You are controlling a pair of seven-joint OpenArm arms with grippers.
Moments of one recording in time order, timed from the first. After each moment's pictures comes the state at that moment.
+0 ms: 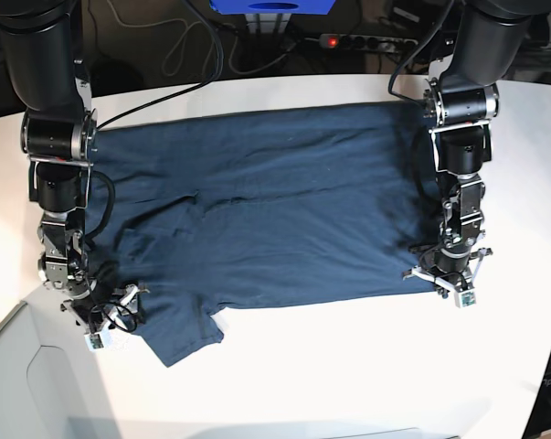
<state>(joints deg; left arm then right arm) -28.3 -15.3 -9.5 33.5 -8.1 -5.1 7.3 37.3 16.2 1.6 29.5 0.1 27.7 -10.2</state>
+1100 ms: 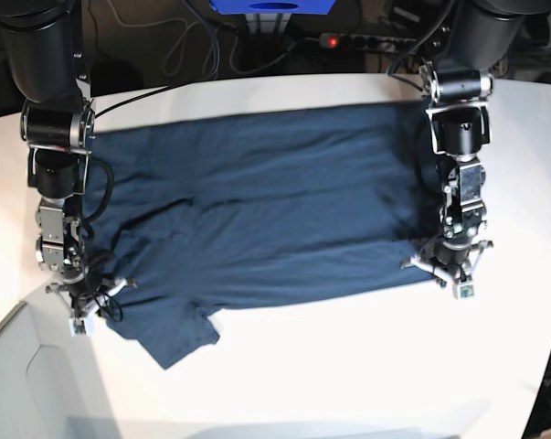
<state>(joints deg) -20.5 -14.7 -10.5 50.8 -7.9 -5.2 18.7 32.5 17.0 5.4 32.7 1.0 21.0 -7.8</state>
